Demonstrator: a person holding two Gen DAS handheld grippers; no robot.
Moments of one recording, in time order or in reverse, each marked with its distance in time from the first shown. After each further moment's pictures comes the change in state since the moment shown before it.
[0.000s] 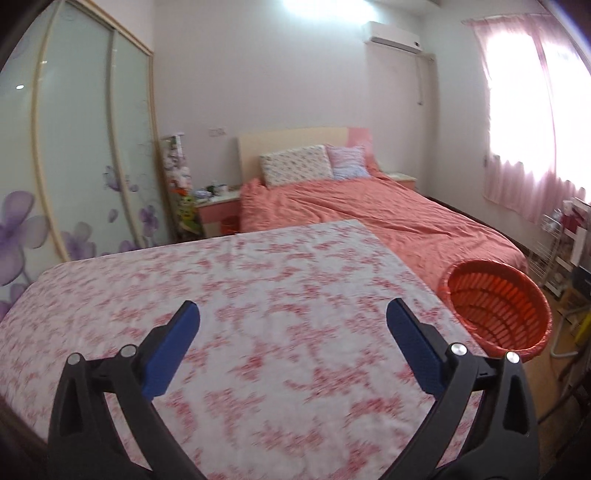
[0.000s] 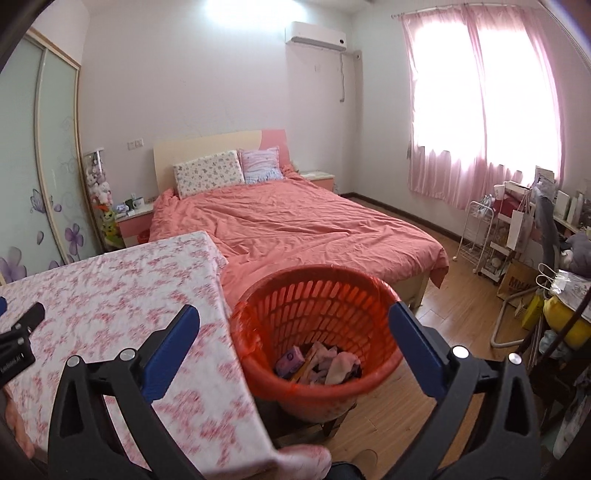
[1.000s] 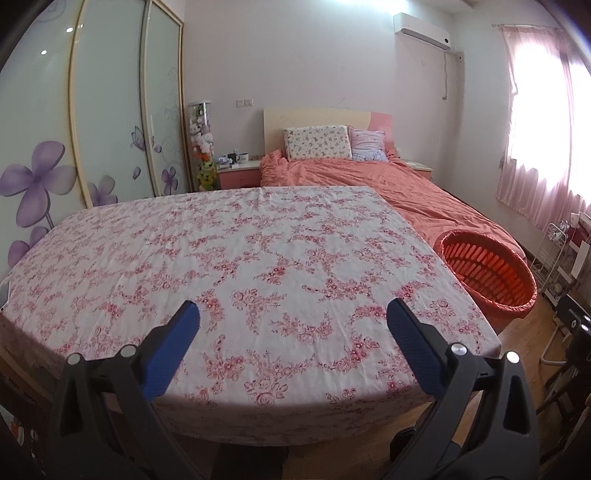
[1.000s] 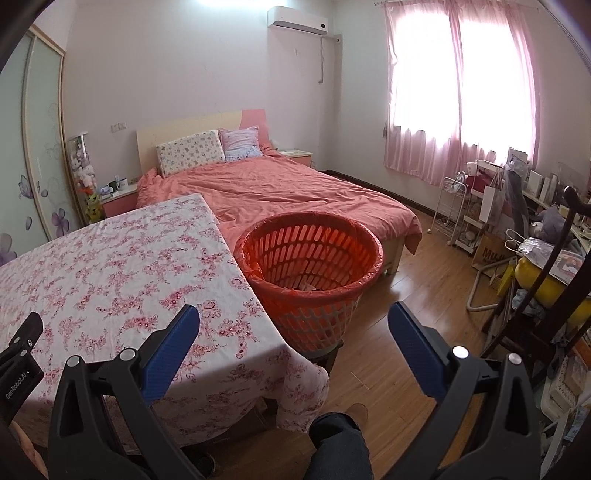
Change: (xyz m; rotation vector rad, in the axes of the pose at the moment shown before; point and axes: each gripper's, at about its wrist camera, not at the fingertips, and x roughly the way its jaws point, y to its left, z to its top) left arm -0.070 0.013 -0.064 -0.104 0.110 0.030; right arm -0.057 0.031 -0.052 0.005 0.094 -0.105
